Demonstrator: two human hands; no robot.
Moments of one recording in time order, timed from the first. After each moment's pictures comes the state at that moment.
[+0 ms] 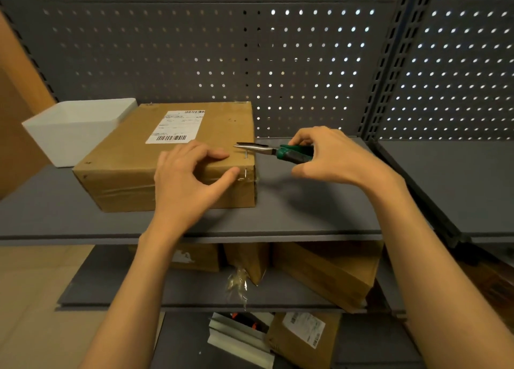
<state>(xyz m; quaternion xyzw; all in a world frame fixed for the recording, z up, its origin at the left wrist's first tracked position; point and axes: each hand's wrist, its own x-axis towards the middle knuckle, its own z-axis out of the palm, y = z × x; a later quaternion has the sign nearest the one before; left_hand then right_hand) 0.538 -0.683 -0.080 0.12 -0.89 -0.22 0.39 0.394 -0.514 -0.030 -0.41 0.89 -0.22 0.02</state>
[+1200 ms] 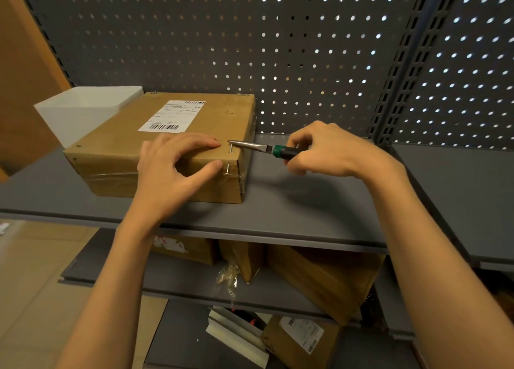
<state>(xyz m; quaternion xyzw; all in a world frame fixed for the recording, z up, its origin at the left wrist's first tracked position) 0.534 -0.681 -0.085 0.14 -0.90 -0.19 0.37 0.364 -0.507 -0.029 -0.46 0.85 -0.23 0.13</state>
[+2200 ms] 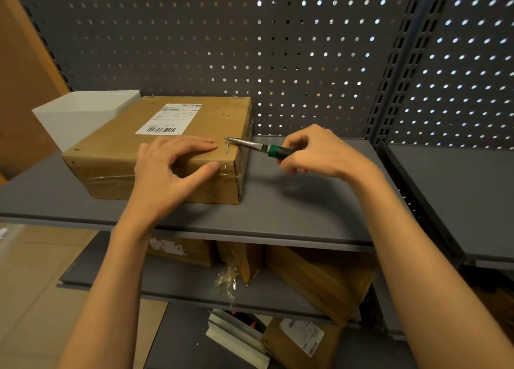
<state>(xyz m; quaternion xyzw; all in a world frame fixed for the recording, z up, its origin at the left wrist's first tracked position) 0.535 -0.681 -0.083 0.14 -0.89 -0.21 0.37 0.348 -0.517 -0.051 -0.44 0.83 -0.32 0.13</state>
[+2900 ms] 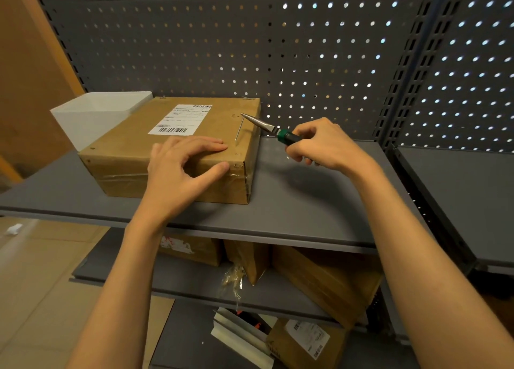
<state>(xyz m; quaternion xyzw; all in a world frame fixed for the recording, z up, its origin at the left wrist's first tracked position) 0.534 -0.683 -0.085 0.14 -0.90 -0.20 0.37 0.343 -0.529 -0.051 -0.39 0.83 -0.38 0.10</state>
